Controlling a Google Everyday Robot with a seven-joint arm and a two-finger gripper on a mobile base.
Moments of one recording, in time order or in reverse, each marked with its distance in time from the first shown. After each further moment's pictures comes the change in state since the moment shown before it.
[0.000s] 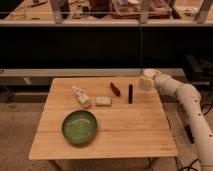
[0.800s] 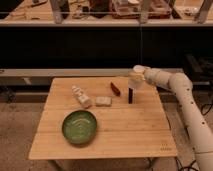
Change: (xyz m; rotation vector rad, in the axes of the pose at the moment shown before) arm 0.019 -0.047 0.025 0.148 -0.066 0.053
